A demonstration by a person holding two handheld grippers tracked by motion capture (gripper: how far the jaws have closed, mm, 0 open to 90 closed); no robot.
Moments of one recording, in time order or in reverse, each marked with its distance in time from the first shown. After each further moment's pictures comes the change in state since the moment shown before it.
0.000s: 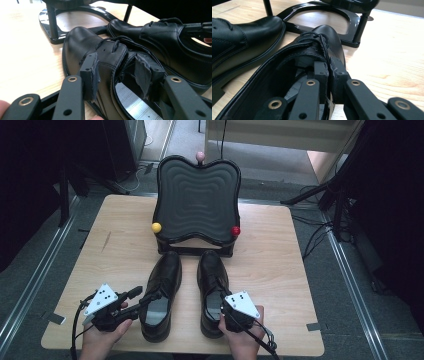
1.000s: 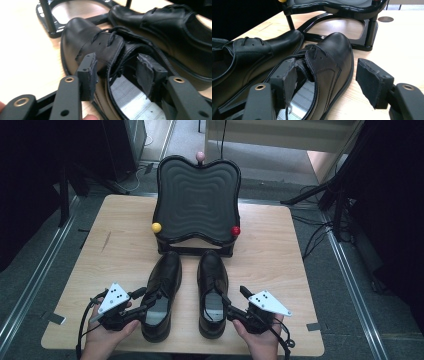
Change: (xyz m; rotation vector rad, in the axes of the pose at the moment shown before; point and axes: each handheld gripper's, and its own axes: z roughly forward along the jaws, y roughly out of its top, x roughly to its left) left arm -0.013 0.006 0.013 0.124 0.060 0.076; right arm -0.045 0.005 -0.024 -0.039 0.233 0.120
